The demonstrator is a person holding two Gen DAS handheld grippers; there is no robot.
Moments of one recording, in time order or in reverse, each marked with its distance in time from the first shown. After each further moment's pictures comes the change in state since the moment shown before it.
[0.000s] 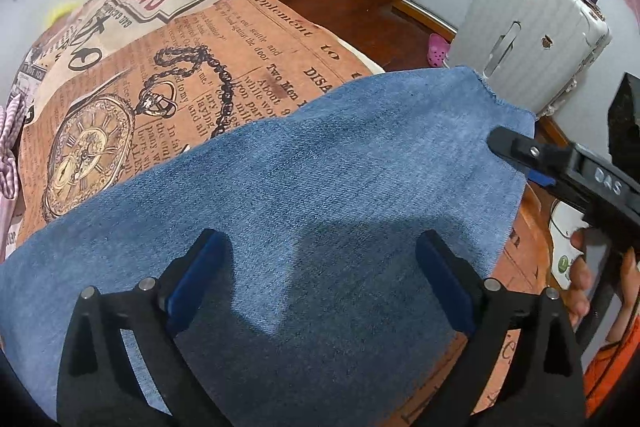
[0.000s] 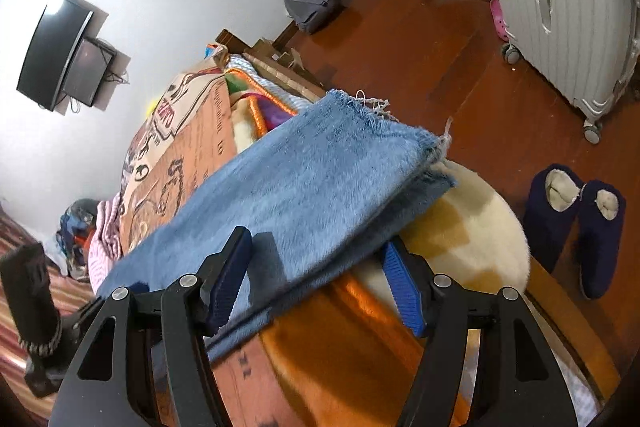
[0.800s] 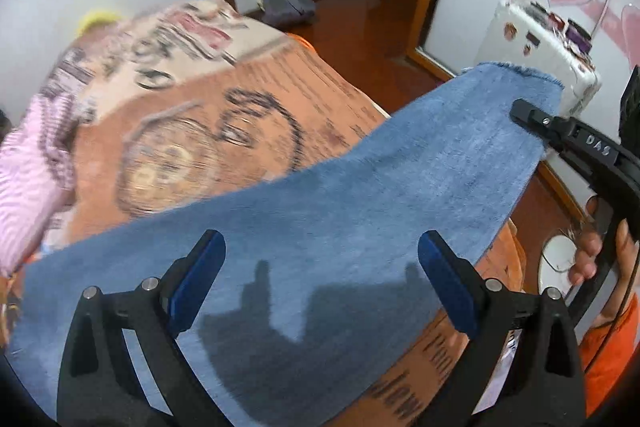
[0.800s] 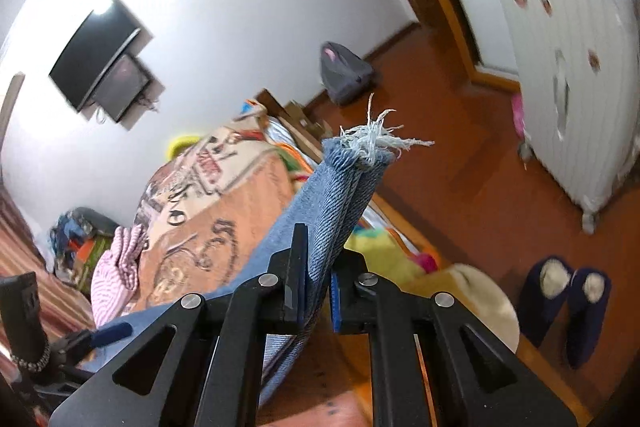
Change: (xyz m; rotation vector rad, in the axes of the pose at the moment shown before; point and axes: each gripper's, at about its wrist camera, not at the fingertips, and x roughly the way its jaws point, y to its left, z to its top) left arm -0.098 0.048 -0.016 -0.079 -0.165 0.023; right arm -0.064 0.081 0.019 -0.232 -0.249 0.031
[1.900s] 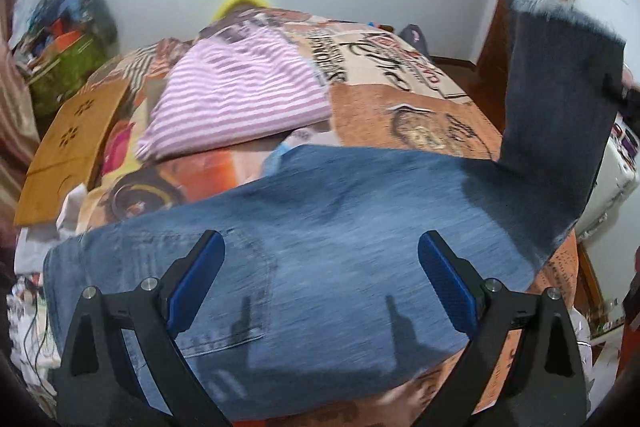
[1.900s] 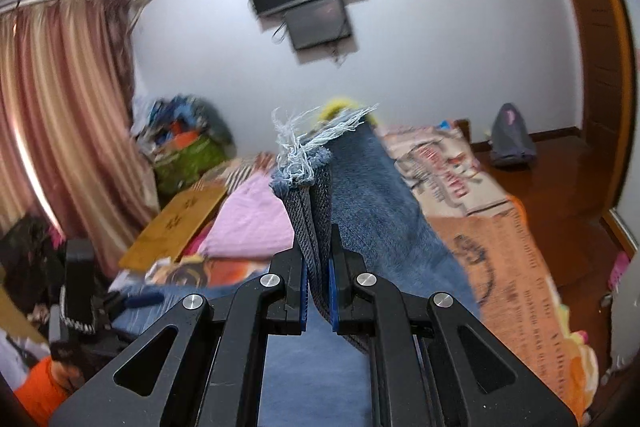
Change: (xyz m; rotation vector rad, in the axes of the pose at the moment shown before) left arm -0.154 0.234 -0.163 -0.362 -0.167 0.192; right arm -0.012 0.269 -0.077 -0.517 0.064 0.342
